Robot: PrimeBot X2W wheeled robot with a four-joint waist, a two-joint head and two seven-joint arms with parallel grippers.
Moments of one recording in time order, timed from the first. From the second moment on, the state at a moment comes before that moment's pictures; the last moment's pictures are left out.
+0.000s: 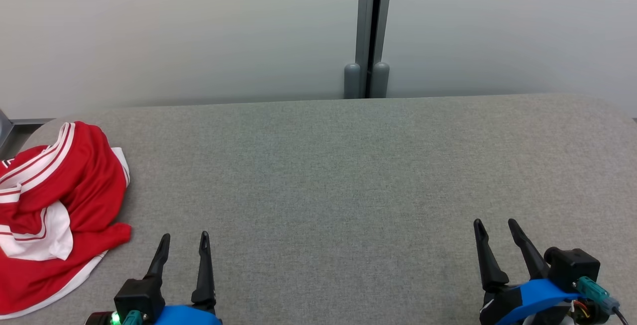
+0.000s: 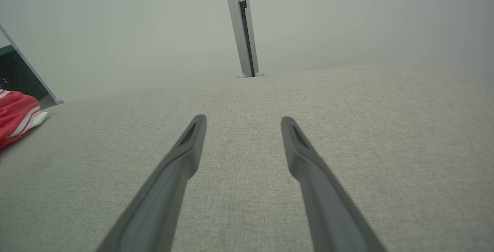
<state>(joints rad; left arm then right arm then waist) 0.03 0.14 -0.20 0.22 -0.26 0.06 -0.20 -0.06 -0.05 -0.01 0.33 0.21 0.13 -0.18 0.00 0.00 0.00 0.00</state>
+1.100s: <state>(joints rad) 0.07 0.18 -0.21 0.15 -0.26 0.11 -0.14 -0.04 -0.05 0.02 0.30 0.20 0.13 -0.17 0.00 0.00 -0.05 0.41</state>
